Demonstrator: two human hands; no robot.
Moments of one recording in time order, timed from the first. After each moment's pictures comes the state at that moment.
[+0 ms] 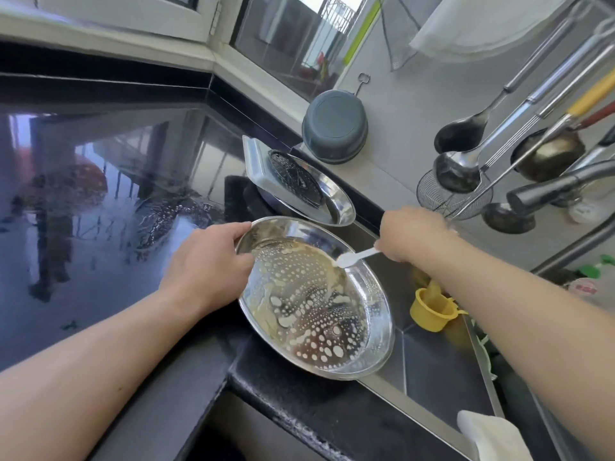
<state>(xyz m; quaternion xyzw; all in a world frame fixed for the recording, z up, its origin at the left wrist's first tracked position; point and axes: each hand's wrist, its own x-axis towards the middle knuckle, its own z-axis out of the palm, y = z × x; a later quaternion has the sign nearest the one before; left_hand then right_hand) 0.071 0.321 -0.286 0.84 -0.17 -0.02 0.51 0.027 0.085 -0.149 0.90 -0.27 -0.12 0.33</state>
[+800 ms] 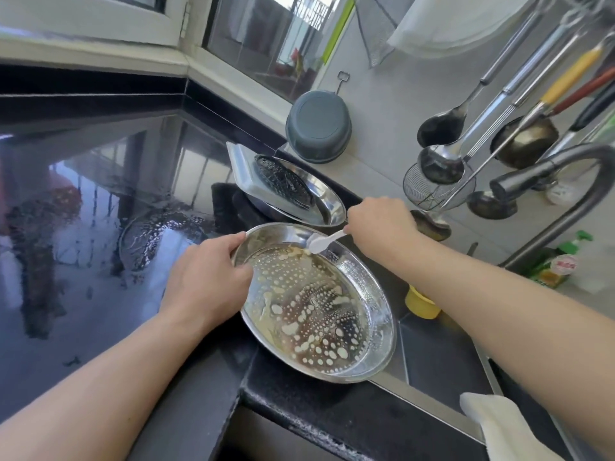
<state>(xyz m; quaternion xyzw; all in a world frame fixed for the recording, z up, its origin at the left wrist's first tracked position) 0.073 0.324 -0.285 0.83 -0.18 -0.03 0.52 0.038 0.101 -0.170 0.90 -0.13 0.01 0.42</state>
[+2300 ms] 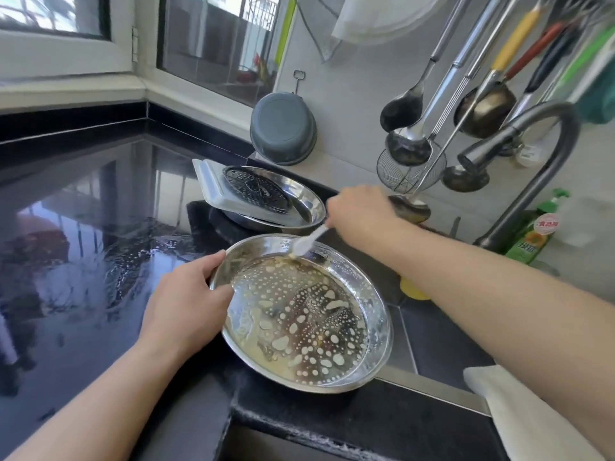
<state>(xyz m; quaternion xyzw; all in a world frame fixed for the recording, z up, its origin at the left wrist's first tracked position) 0.065 0.329 -0.273 0.83 -0.20 -0.09 0.51 0.036 0.093 -0.158 0.91 -0.16 -0.01 0.38</state>
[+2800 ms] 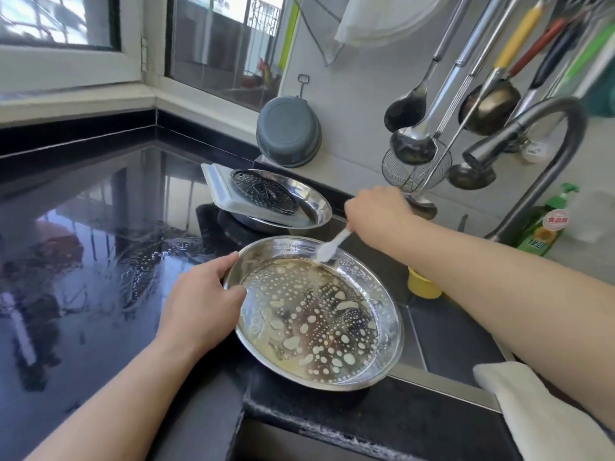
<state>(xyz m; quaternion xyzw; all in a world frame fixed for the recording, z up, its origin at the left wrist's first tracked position) 0.069 0.324 -0.281 0.83 -0.21 -0.07 0.52 0.030 0.079 -0.158 0.89 -0.19 -0.02 0.41</state>
